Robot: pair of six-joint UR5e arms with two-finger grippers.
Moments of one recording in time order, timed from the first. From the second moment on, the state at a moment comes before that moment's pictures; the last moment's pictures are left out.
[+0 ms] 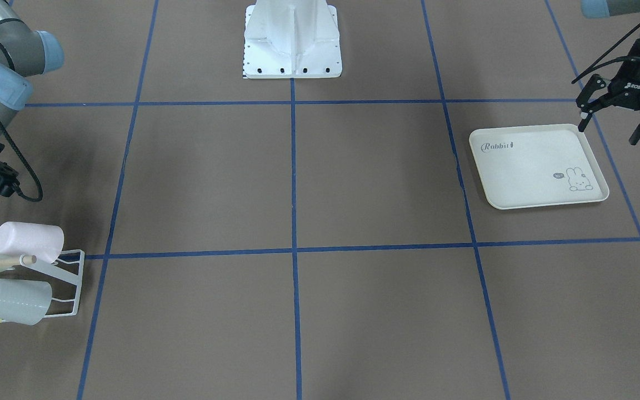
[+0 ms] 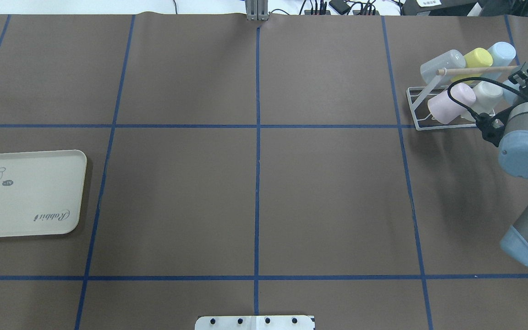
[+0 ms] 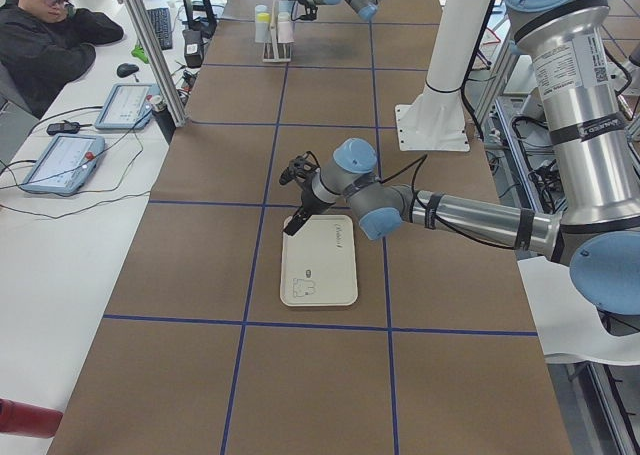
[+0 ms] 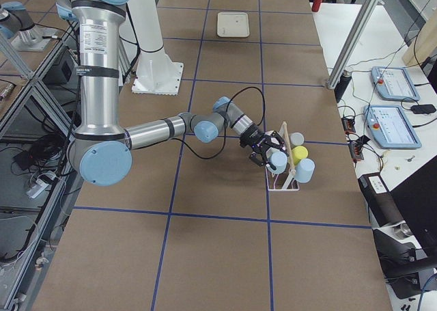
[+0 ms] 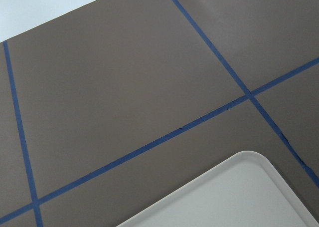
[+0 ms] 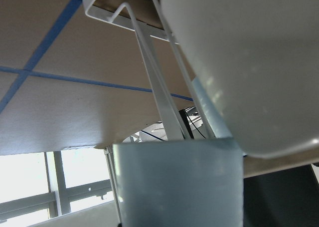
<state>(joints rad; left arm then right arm) -1.07 -1.27 -1.99 -2.39 -1.95 -0.43 0.78 -1.60 1.76 -1.21 0.82 -1.21</state>
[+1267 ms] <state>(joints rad) -1.07 -1.27 -1.99 -2.39 -1.95 -0.43 0.75 -1.58 1.69 -1.21 0.77 -1.21</state>
